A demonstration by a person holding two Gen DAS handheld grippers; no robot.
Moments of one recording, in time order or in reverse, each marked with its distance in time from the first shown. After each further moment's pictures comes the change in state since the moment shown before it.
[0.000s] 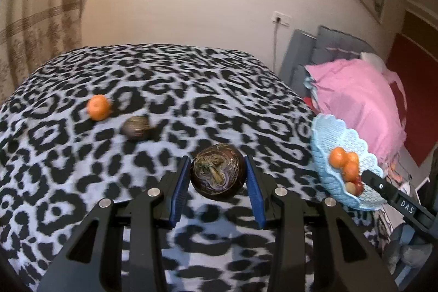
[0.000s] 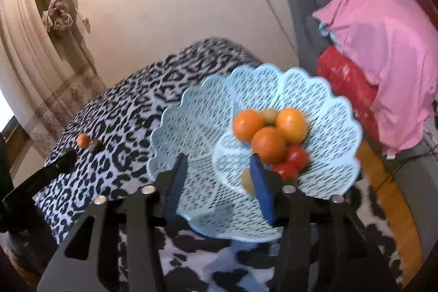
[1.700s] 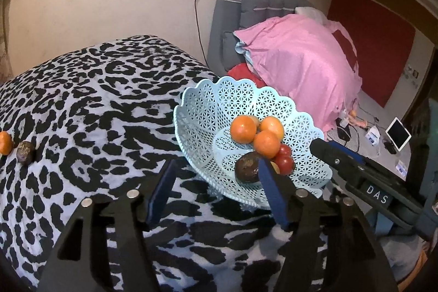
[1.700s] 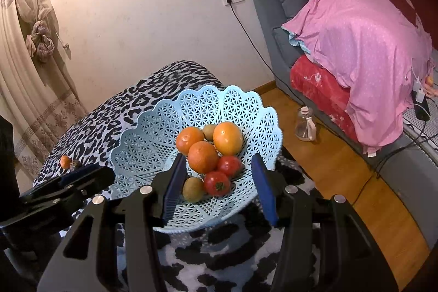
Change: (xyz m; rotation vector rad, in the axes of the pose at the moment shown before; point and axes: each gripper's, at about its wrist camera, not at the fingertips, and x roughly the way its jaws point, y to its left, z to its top) left arm 0.038 -0.134 -0.015 0.248 0.107 -0.249; right arm -0.031 -0.054 -0.007 0.081 -0.092 -0.085
